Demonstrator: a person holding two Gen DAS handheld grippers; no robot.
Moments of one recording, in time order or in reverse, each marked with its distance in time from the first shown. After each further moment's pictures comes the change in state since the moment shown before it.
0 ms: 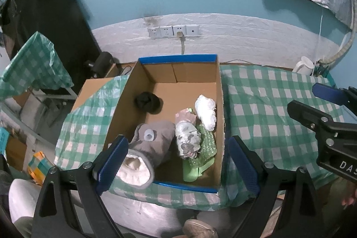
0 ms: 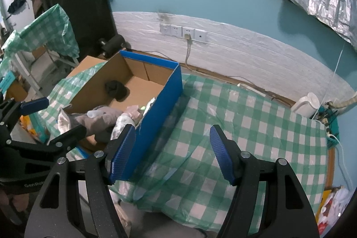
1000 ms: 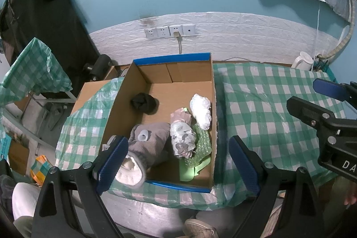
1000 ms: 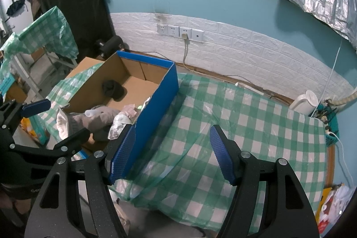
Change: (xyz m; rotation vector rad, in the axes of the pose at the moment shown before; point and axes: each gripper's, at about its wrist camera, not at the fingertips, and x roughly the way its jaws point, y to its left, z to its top) left arm -0.002 -0.017 0.001 0.029 -0.002 0.013; right arm -0.003 -0.007 -0.006 0.009 -0.002 -0.009
